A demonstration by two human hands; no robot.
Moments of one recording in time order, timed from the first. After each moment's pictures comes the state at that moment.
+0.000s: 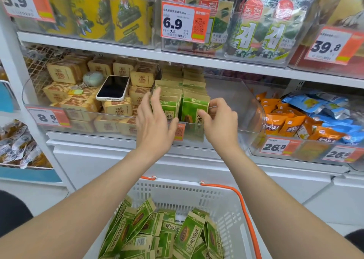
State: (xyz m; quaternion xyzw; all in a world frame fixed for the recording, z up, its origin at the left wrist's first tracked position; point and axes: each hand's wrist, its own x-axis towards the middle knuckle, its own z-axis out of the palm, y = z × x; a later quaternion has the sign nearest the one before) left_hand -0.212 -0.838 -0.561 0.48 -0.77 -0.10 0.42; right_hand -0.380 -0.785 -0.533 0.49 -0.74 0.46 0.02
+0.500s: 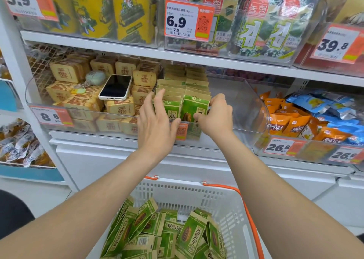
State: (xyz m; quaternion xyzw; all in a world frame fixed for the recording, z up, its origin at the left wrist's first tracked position) left_hand -0.210 -0.837 -0.563 0.48 -0.77 -0.08 0.41; right_hand -0.369 -0.807 -0.517 0.45 -0.79 0.41 -0.06
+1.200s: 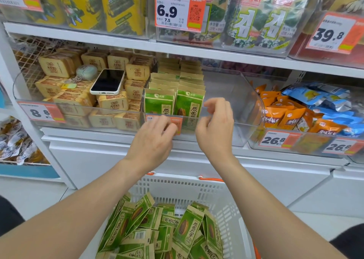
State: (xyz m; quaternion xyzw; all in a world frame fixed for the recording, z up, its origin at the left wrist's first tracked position) left_hand -0.195 -0.841 -0.611 0.24 -0.88 0.17 0.38; right_hand -0.366 -0.770 -0.560 0.54 -0.64 0.54 0.12
